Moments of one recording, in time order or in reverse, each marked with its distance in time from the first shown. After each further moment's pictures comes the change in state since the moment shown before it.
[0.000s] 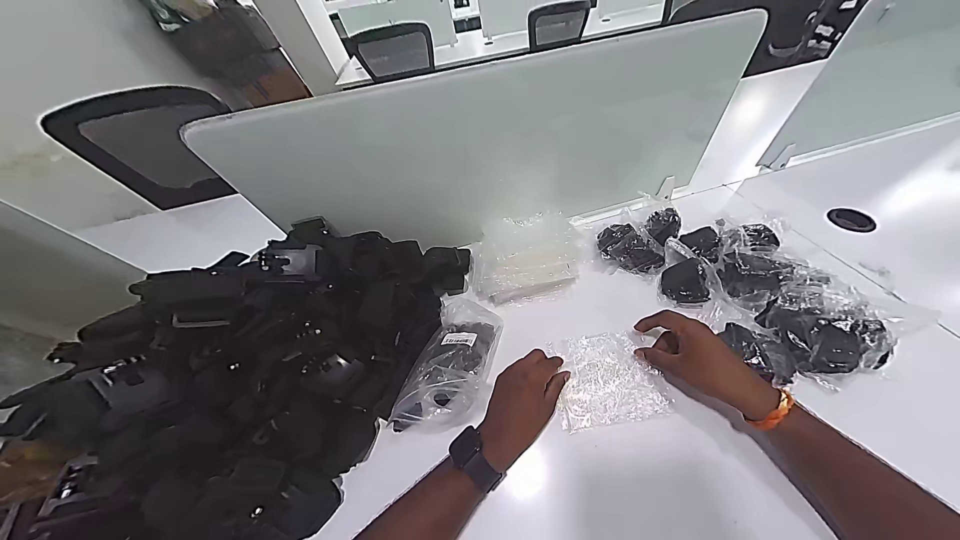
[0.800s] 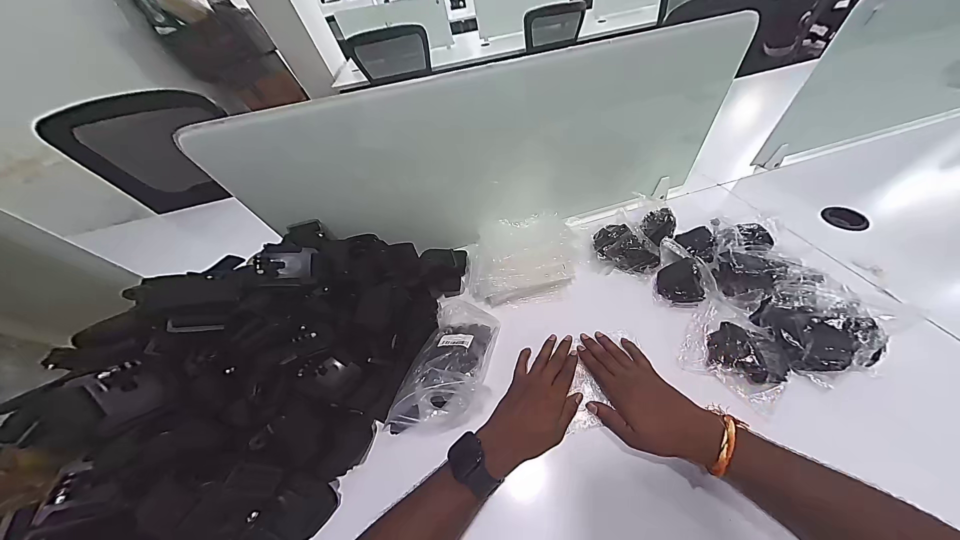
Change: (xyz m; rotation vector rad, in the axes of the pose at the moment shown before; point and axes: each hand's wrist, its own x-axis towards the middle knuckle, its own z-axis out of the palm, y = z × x) left_hand 0.000 0.009 0.005 0.188 -0.272 0.185; right_hand -0.023 -0.024 0.066 -0.556 -0.227 -0.430
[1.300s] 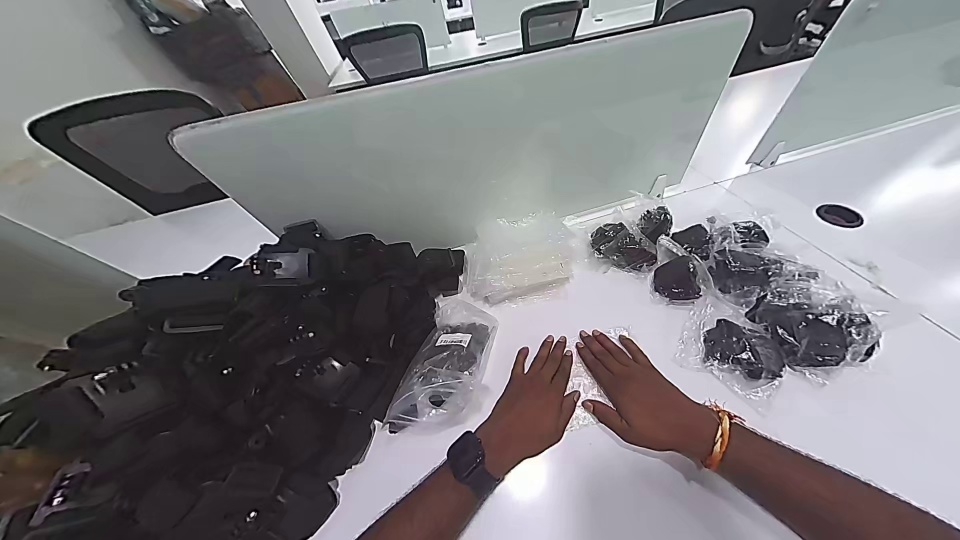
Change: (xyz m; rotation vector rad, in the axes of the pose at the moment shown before) left_hand 0.002 0.003 -0.001 0.087 -0.083 -0.039; right_hand 0.001 0.003 0.004 -0.061 -0.016 0.041
